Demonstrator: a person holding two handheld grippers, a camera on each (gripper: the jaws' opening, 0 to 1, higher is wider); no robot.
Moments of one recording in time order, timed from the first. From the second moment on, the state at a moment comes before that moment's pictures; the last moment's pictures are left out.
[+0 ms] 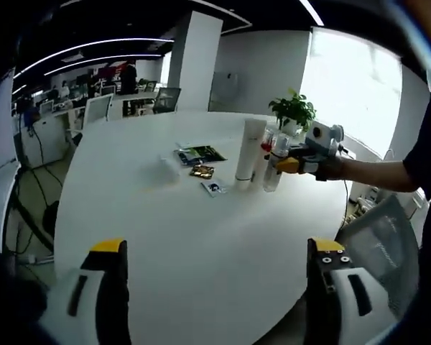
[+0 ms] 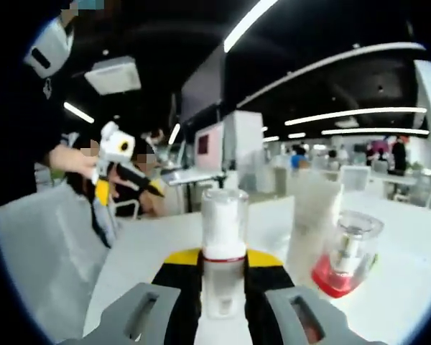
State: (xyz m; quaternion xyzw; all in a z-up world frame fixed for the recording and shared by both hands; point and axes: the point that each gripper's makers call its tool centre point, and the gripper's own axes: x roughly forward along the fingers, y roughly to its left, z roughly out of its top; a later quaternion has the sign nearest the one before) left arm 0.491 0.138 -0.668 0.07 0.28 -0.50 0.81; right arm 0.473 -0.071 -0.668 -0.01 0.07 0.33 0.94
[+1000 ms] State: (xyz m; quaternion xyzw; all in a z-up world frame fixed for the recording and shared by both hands) left arm 0.503 0.157 -0.719 0.09 0.31 -0.49 0.81; right arm 0.483 -0.084 -0.713 -0.02 0.06 0.34 0.94
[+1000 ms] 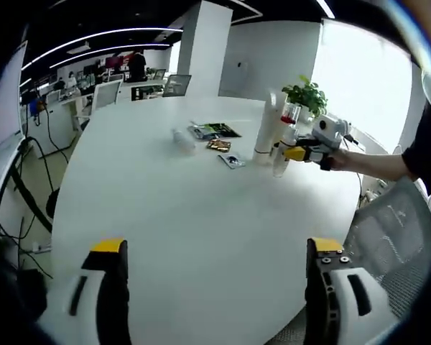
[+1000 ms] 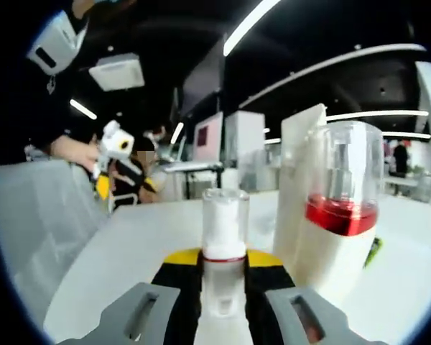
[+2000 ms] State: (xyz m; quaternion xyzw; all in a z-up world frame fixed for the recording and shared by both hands) left arm 0.500 0.151 -0.736 0.10 0.32 -0.50 0.80; right arm 0.483 -0.081 -0.726 -0.01 0.08 0.35 0.93
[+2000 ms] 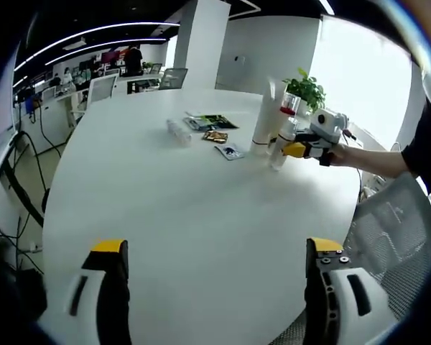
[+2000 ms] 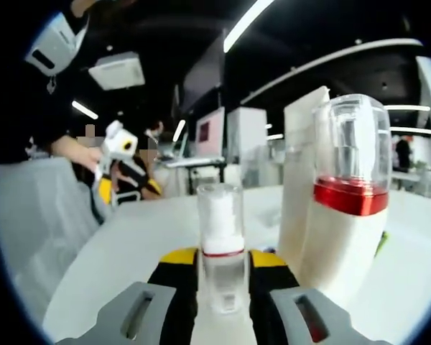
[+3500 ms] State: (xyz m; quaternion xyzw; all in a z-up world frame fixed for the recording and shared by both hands) left arm 0.499 0.146 -0.738 0.09 0.33 -0.50 0.79; right arm 0.484 -0.106 -0.756 -0.03 0.11 0.31 0.94
